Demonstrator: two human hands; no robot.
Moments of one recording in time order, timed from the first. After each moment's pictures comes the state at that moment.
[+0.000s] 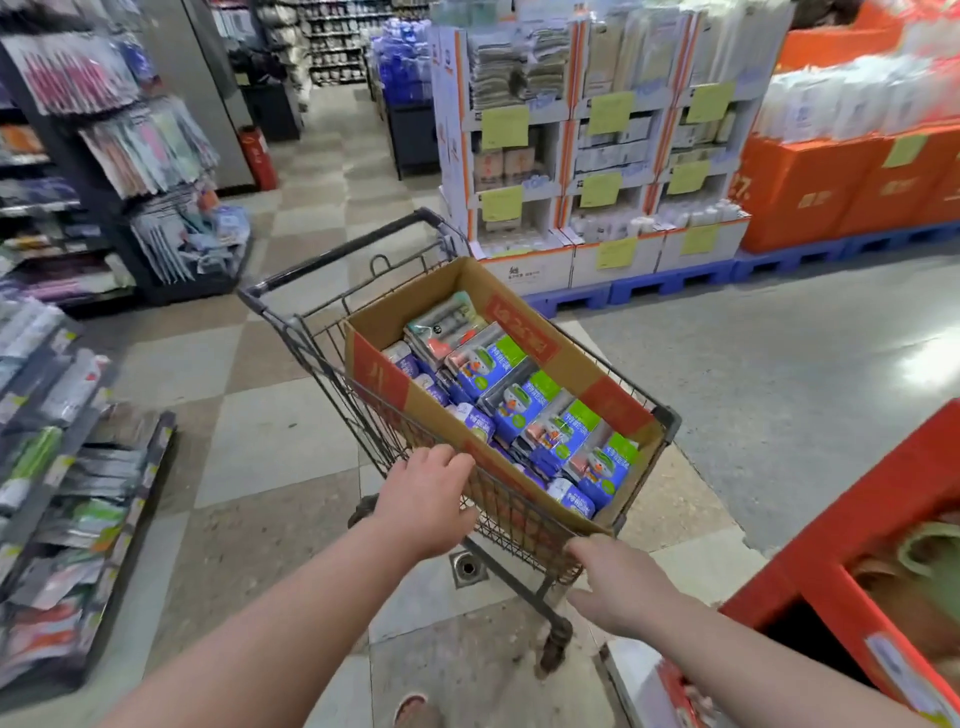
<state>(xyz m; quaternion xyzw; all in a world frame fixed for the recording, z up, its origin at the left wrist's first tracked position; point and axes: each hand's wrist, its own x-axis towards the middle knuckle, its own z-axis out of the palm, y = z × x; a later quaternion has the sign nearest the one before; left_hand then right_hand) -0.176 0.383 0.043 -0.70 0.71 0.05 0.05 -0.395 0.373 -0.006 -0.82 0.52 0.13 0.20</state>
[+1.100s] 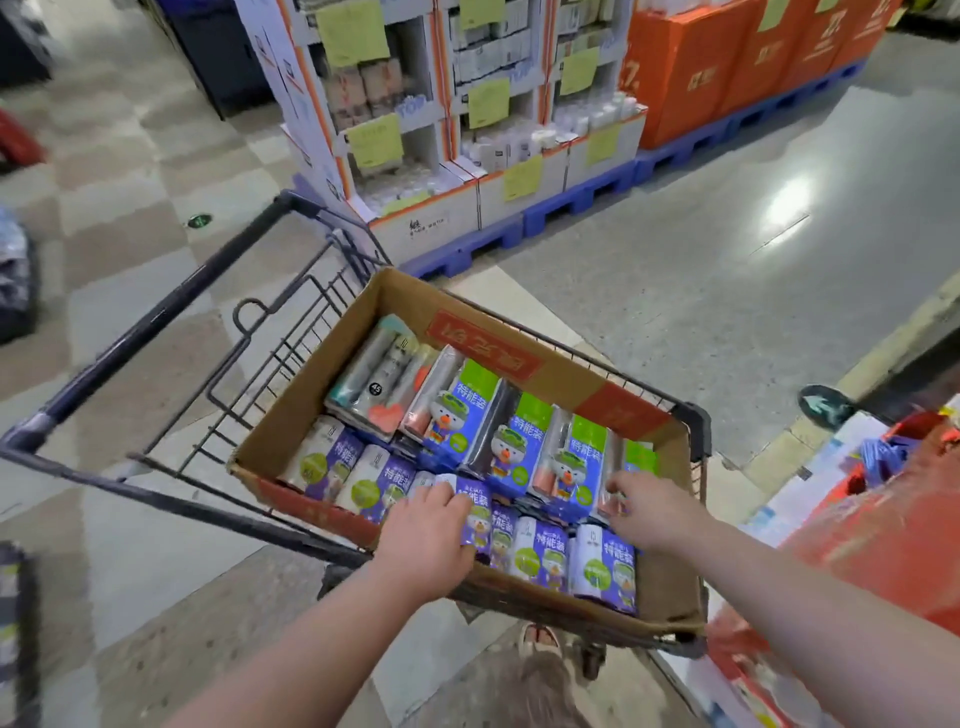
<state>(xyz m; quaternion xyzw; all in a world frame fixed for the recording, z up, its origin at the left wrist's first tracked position) -0.073 0.137 -0.042 -0.57 0.80 0.12 0.15 -0.333 0.128 -0.054 -0.65 0.70 0.13 0.27</state>
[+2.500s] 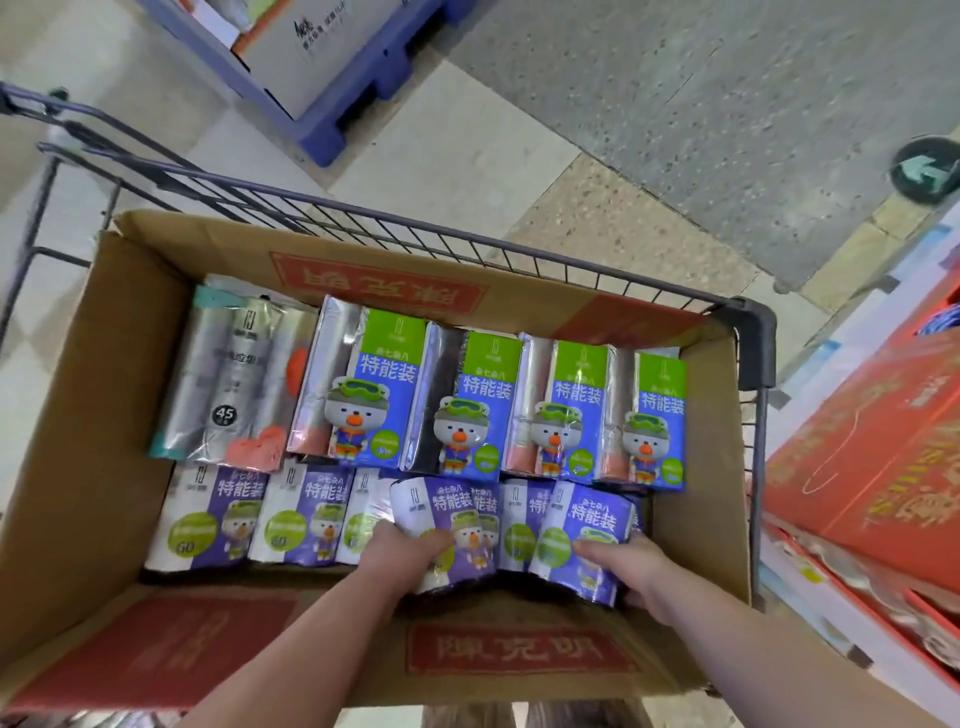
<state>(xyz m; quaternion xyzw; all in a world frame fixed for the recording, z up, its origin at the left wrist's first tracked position) -0.108 0.052 -0.178 -0.83 0.29 0.46 0.14 -0.339 0.141 -0.274 0.00 0.72 -0.10 0.69</state>
